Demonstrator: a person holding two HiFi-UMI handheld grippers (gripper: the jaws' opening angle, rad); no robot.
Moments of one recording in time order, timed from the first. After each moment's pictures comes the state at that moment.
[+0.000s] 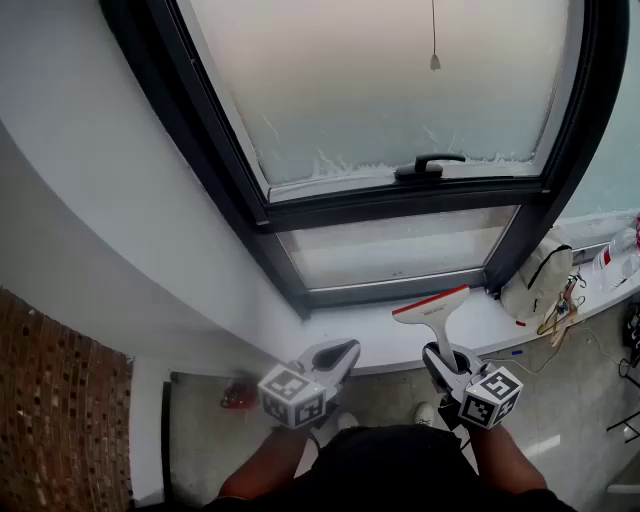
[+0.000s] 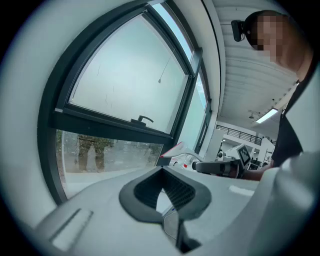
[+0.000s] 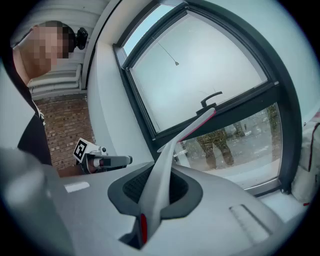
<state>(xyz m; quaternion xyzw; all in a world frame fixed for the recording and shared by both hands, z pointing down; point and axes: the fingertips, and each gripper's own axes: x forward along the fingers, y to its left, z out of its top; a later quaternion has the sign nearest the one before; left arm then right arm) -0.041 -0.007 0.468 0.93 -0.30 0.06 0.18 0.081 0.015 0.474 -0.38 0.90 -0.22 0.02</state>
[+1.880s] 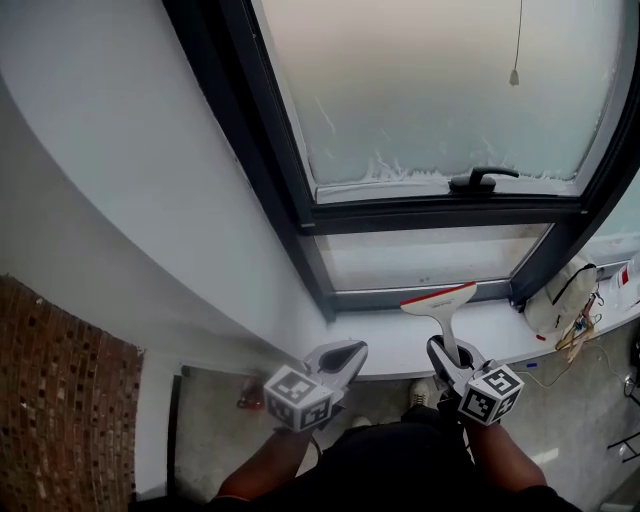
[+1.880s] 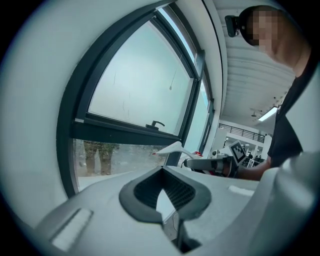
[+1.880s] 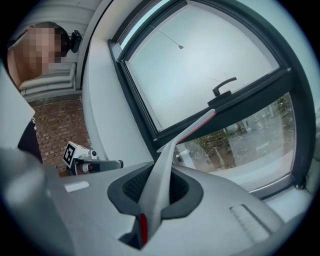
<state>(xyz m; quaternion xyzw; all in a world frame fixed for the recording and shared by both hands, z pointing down) -0.125 -0.042 0.467 0.93 -0.32 0.07 0.17 -0.007 -0.047 0.482 -0.38 0.89 -0.24 0.03</state>
